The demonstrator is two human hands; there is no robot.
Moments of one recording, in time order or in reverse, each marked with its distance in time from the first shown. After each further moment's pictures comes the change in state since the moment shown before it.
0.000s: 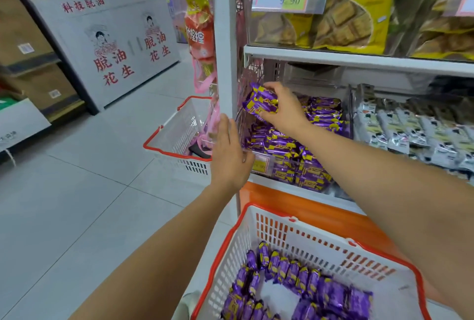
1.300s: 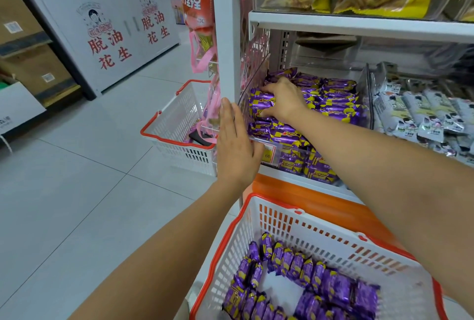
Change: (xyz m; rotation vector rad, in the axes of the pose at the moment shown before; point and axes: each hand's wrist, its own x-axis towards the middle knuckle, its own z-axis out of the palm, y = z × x) left_hand -0.002 -0.006 0.030 -0.026 0.117 0.015; right_hand 0.023 0.019 0.032 -0.420 -0.191 0.094
